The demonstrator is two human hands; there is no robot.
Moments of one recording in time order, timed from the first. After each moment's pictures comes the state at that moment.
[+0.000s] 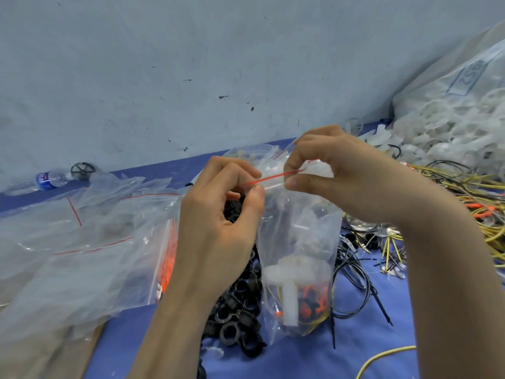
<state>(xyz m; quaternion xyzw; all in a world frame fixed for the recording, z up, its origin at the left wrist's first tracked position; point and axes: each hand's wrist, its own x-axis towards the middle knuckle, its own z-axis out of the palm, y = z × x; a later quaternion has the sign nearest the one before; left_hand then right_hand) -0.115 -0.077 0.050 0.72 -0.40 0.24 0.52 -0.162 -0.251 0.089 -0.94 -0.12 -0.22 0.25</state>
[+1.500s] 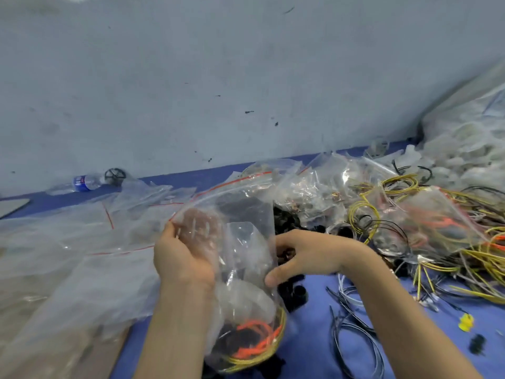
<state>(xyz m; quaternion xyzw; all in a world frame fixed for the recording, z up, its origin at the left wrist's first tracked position) -0.066 -0.044 0.039 0.22 0.08 0.01 0.97 -0.091 -0.226 0.006 -0.89 -0.15 0.13 0.42</state>
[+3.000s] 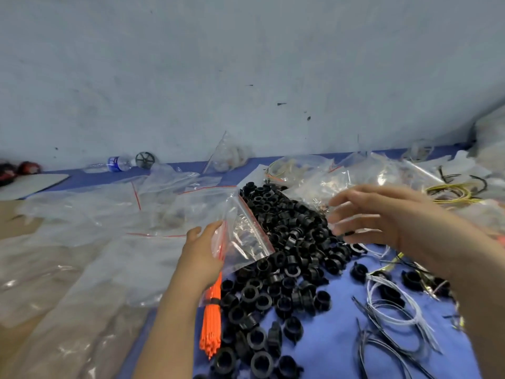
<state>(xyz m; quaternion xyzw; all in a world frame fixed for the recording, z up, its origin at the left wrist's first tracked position) -0.009 0.011 -0.038 0.94 -0.07 0.02 0.33 -0.120 -0.262 0.047 -0.74 -0.03 -0.02 0.67</state>
